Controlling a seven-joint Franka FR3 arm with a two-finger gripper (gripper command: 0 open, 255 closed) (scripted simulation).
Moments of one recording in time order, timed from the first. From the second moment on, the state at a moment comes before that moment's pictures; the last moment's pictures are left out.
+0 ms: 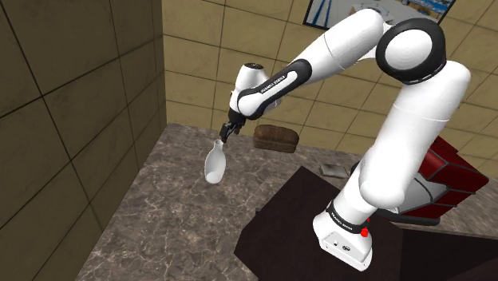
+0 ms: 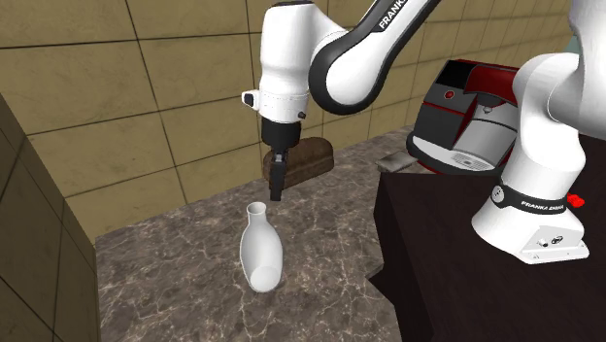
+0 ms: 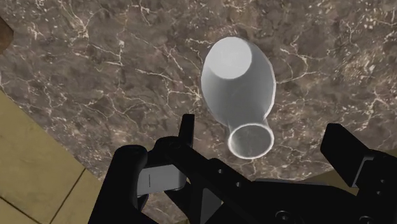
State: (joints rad) arm 0.08 0.14 -0.03 -2.35 0.01 2.61 -0.05
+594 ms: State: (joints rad) arm 0.08 0.36 -0.02 -2.25 0.03 2.74 -0.07
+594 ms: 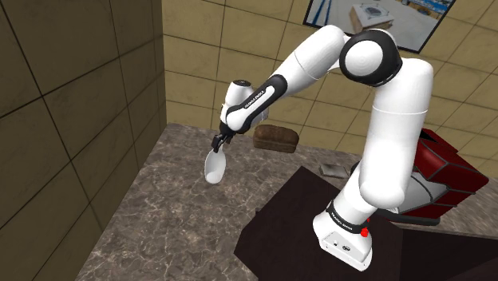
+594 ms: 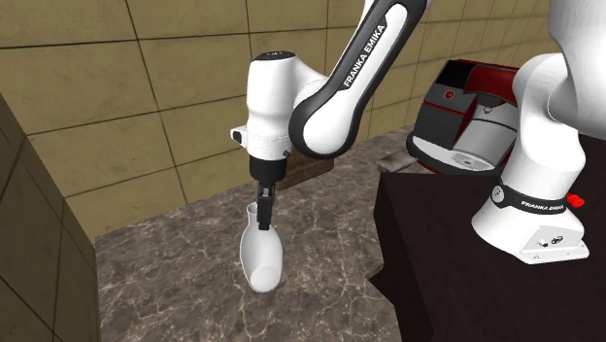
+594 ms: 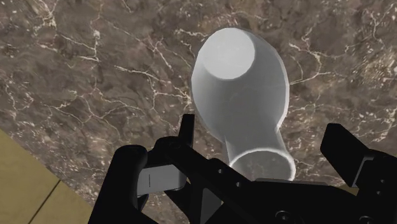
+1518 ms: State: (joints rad) arm 0.08 0.40 -0.01 -2.24 0.03 2.76 -0.07
